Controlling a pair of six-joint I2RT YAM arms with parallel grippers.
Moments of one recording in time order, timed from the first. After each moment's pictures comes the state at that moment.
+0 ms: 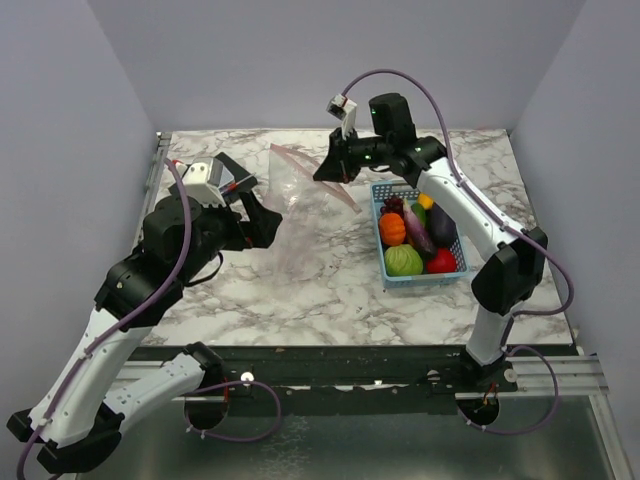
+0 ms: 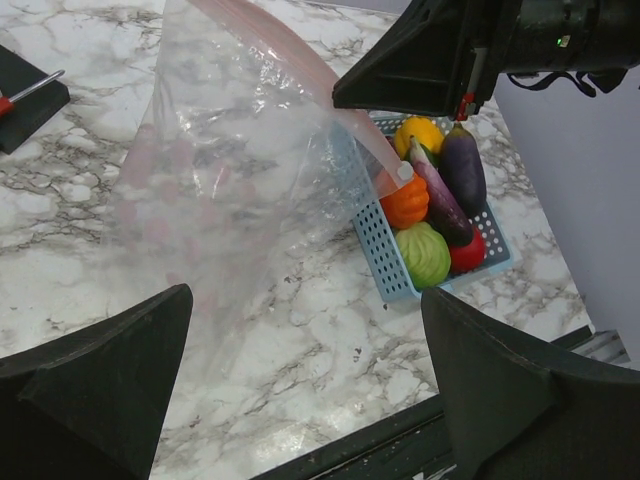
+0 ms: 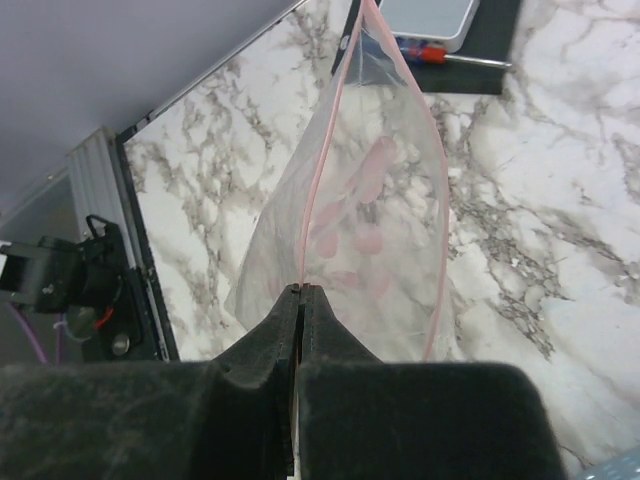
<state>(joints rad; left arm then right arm) -0.63 0.83 1.28 -0.75 -0.15 -0.50 0.54 1.85 1.85 -0.52 -0.73 0.04</state>
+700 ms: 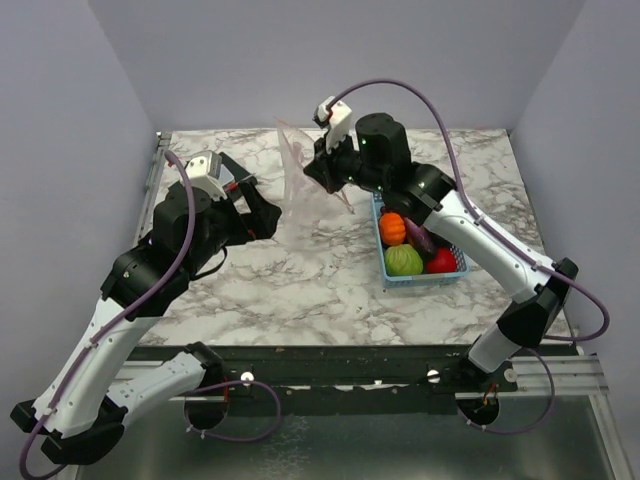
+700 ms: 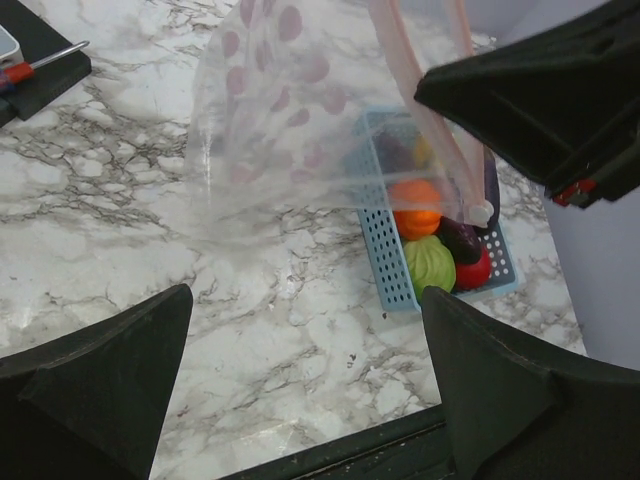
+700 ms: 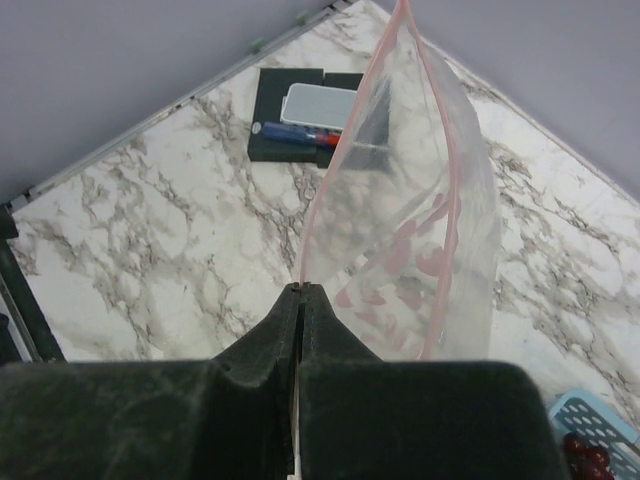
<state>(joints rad) -0.63 0.87 1.31 -0.80 -0.21 -0.58 0.80 1.65 1.81 -0.44 -0.12 0.00</state>
